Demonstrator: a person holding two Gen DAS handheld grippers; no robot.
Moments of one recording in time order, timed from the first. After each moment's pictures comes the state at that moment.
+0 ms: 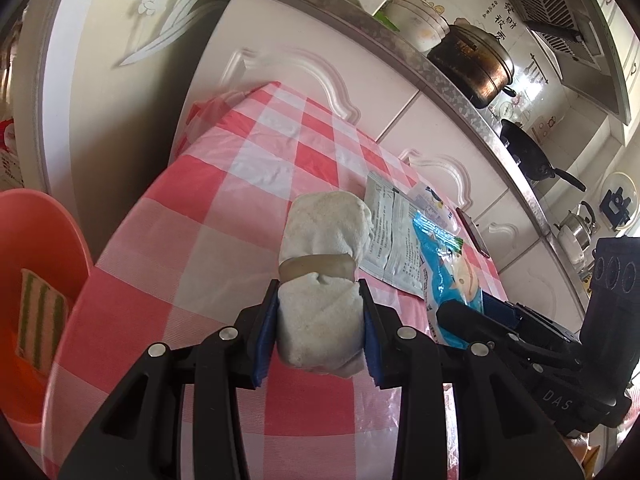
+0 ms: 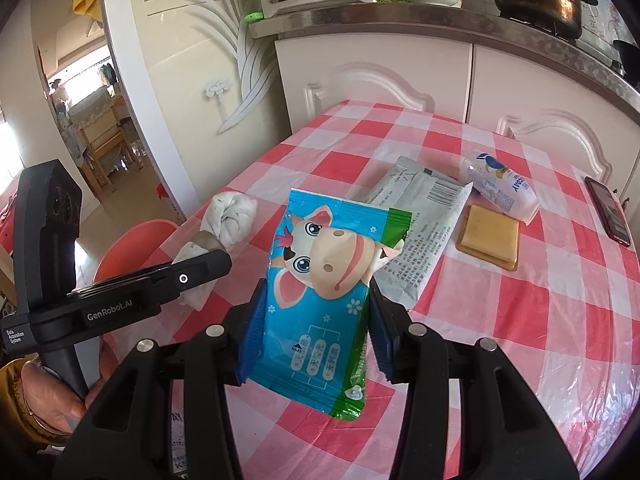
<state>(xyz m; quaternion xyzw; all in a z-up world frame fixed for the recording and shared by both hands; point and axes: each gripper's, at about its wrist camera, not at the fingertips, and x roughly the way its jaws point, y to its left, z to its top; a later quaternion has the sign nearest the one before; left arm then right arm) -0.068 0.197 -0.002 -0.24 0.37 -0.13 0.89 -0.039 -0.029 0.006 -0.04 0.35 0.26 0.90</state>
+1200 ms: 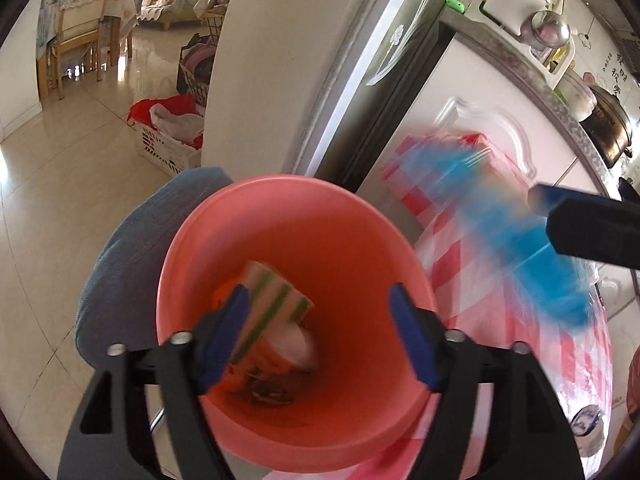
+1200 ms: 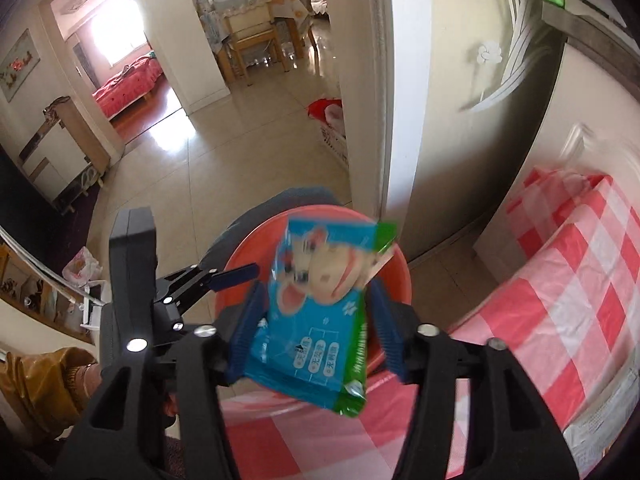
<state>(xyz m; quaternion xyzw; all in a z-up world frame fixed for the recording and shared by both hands) -0.134 0.398 -0.050 -0.23 0.38 0.10 0.89 -0.045 0.253 0.026 -0.19 0.40 0.49 0.75</state>
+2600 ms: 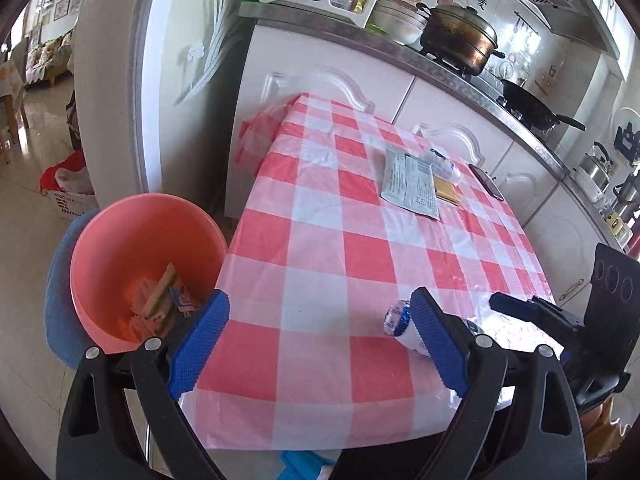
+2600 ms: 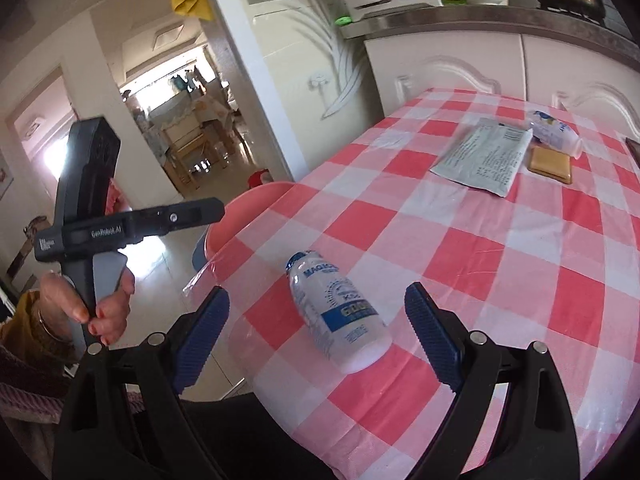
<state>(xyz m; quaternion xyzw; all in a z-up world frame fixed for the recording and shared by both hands) -0.195 0.243 0.054 -0.12 0.39 -0.09 0.91 -0.169 -0.032 -0.012 0.00 0.33 0.40 0.85</state>
